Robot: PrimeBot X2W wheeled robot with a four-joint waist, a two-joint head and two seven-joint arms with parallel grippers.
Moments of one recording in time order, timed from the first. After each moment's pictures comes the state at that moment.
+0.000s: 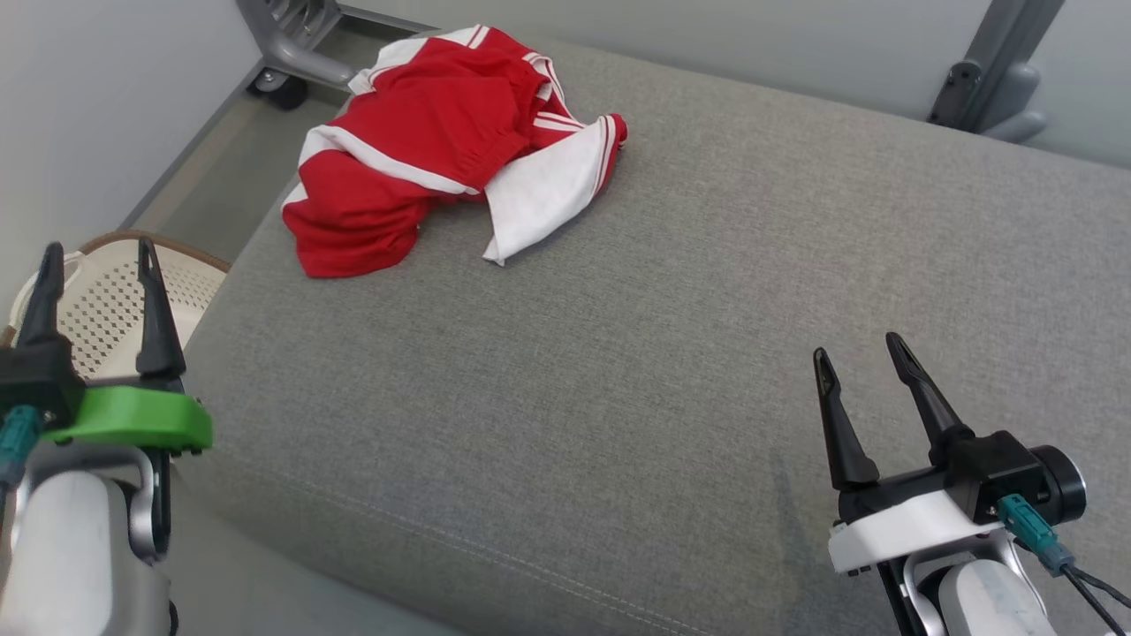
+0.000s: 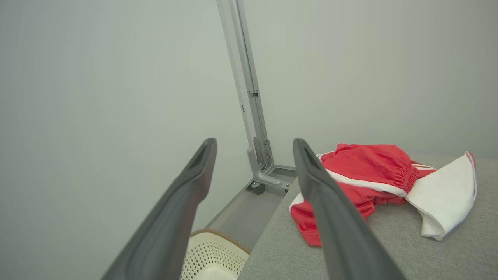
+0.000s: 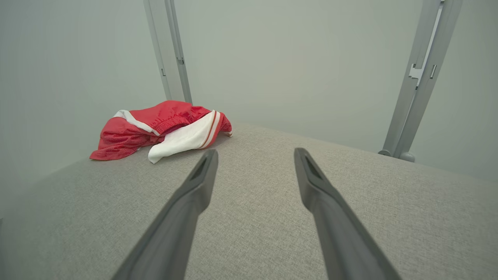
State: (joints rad) left arm -0.34 0.21 0.09 0.30 -0.10 -0.03 -0.26; right arm -0.05 -0.05 0.06 0.05 0.04 0.13 -0.26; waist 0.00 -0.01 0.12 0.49
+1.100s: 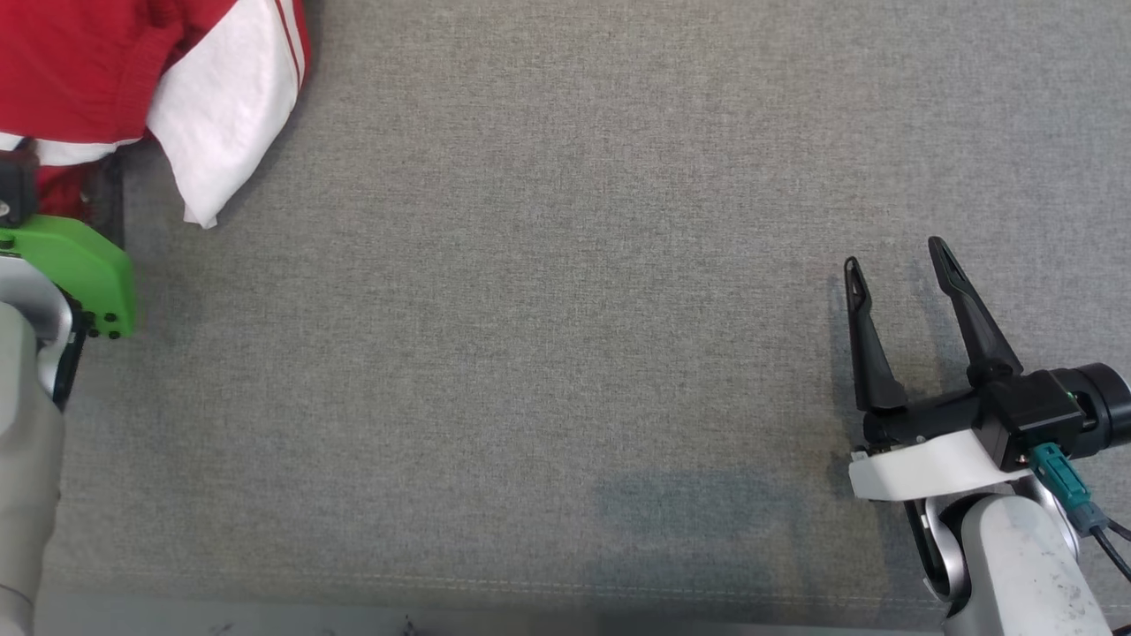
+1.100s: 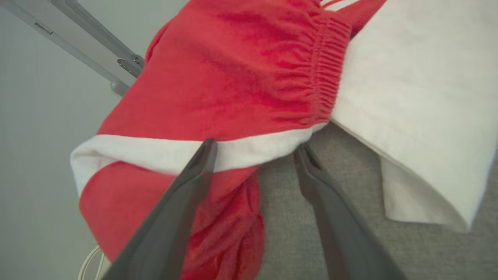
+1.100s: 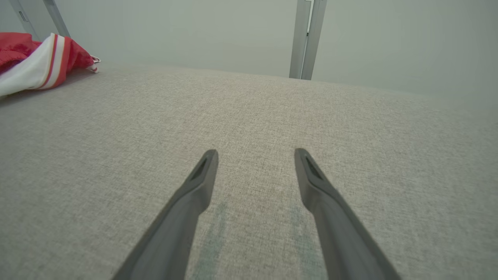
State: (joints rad) left arm -0.89 0.42 -0.30 0.98 -0.23 -0.13 -0.17; right arm -0.15 -0.05 0.02 -0.04 -0.07 0.13 -0.26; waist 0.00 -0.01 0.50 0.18
